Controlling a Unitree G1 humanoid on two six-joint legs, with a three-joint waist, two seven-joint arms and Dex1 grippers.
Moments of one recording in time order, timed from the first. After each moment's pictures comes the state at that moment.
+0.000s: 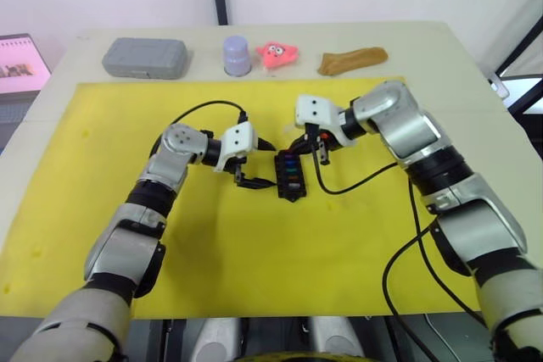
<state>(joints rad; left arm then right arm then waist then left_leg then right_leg) -0.88 0.38 -0.26 0.73 -0.05 -0.19 -1.33 -1.05 -0.55 0.46 0.38 -0.04 0.43 1.32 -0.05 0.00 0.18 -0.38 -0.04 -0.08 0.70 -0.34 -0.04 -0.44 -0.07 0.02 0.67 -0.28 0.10</state>
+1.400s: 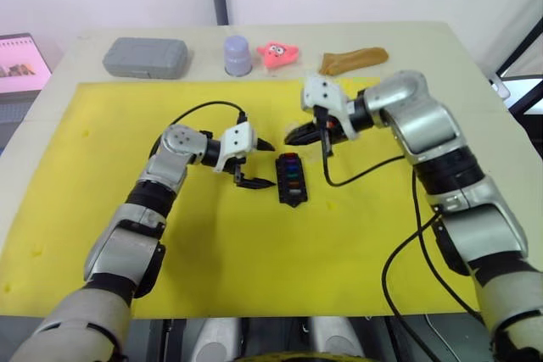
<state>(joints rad) -0.87 0.38 -0.26 0.74 -0.05 -0.19 -1.32 -0.97 -0.56 0.34 0.26 0.07 0.51 1.33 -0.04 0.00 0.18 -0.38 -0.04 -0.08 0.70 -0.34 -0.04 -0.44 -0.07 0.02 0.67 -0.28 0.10</state>
